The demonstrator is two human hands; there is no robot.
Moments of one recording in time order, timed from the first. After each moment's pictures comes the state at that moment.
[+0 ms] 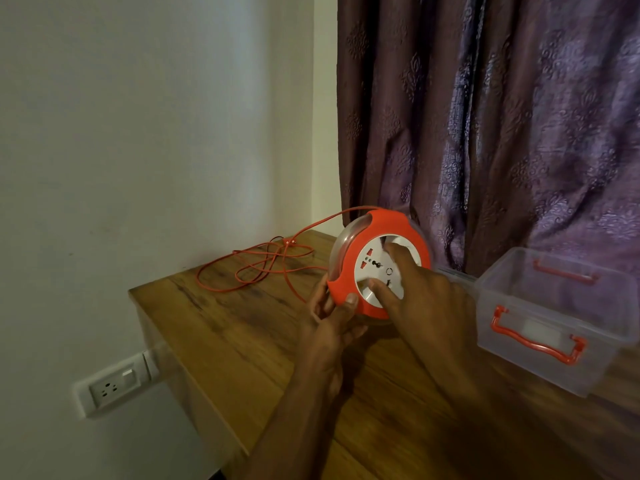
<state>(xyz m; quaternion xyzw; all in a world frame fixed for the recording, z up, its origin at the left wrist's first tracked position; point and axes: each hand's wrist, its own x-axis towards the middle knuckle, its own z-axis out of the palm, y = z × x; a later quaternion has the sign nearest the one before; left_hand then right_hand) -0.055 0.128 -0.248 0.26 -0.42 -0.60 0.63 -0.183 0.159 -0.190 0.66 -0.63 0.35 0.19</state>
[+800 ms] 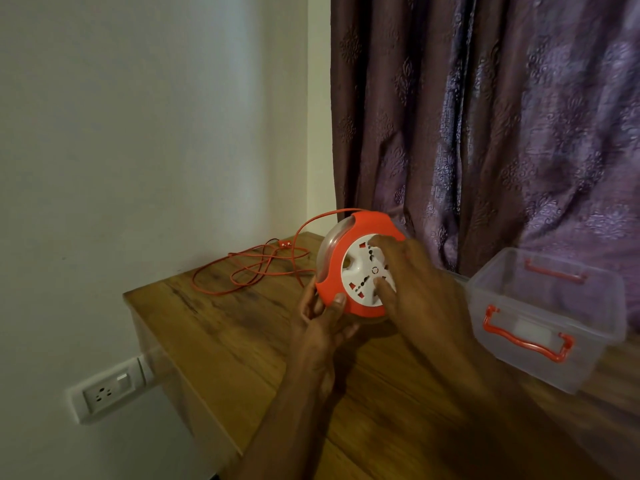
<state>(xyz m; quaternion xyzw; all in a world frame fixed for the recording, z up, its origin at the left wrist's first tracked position) -0.051 0.125 -0.247 0.25 -0.41 -0.61 0.64 -0.185 0.165 -0.173 0.71 -0.60 0.33 0.17</state>
